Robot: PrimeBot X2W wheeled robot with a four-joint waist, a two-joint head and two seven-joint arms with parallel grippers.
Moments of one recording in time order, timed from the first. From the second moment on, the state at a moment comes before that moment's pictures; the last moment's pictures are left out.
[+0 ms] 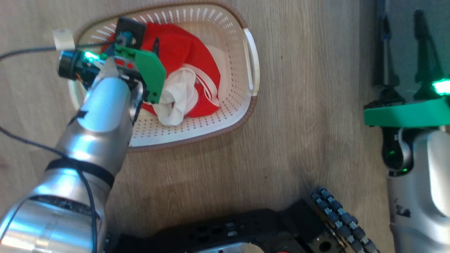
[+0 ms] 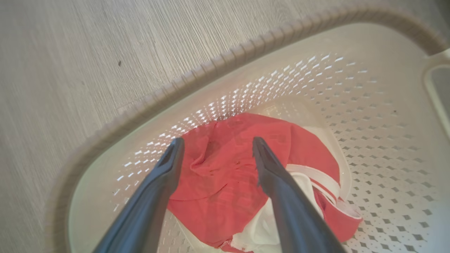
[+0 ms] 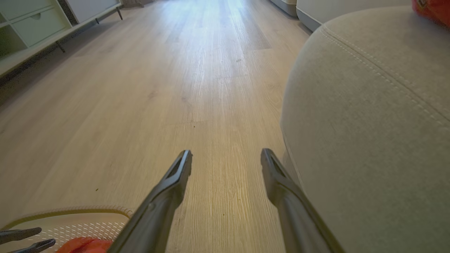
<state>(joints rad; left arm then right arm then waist) -1.04 0.04 -0.43 1.11 -0.16 0.05 -0.09 -0.43 -0.05 -0.06 0.05 0.24 0.13 -0.26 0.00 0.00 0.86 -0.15</state>
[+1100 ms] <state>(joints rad) -1.19 0.08 -0.52 1.29 -0.14 0.09 0.02 -0.45 -0.05 -0.03 -0.03 0.28 0.13 -0.26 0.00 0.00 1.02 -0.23</state>
